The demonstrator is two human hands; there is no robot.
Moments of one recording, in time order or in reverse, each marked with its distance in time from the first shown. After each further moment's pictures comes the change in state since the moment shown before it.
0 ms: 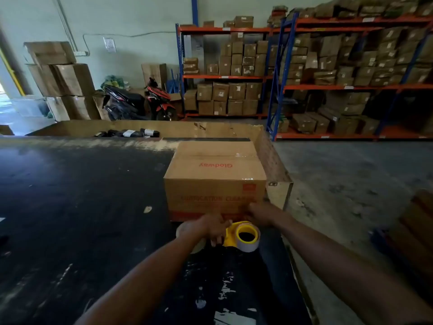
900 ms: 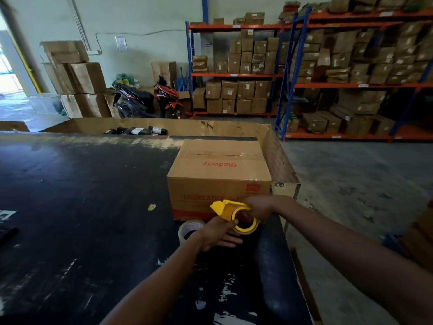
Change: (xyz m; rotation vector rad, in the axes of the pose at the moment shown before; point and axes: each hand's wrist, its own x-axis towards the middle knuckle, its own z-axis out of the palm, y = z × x) left_hand -0.001 -0.003 0.030 -0.864 -0.009 0.028; right_hand -0.010 -0.020 -0.057 0.111 -0.263 -0.091
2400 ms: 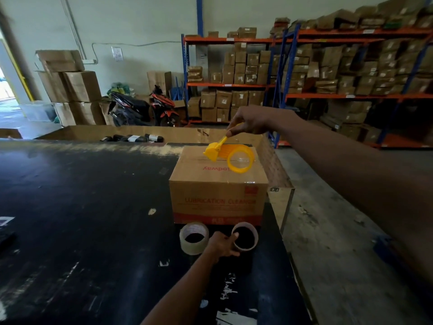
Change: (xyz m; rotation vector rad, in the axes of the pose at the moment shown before) left_hand 0.018 -0.042 0.018 -0.020 0.223 -0.035; right_hand -0.085 -0.084 -0.212 -0.073 0.494 -0.097
